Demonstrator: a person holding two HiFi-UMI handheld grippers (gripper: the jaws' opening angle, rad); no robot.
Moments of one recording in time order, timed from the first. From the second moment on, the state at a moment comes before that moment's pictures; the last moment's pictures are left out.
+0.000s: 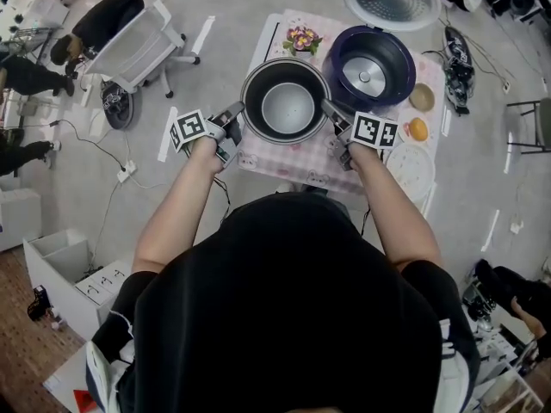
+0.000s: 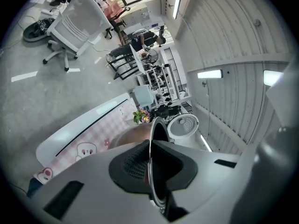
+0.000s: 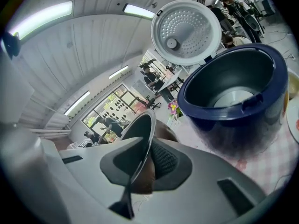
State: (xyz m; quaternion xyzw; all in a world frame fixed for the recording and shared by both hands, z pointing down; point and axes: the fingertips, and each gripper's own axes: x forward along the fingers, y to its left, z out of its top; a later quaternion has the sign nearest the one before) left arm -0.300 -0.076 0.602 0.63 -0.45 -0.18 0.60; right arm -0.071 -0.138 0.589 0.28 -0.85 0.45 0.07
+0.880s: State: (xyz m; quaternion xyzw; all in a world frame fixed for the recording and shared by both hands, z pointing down) left arm -0.315 -0.079 0.694 0.59 -0.47 -0.13 0.64; right arm -0.083 -0.130 0.688 0.28 -0.80 0.52 0.11
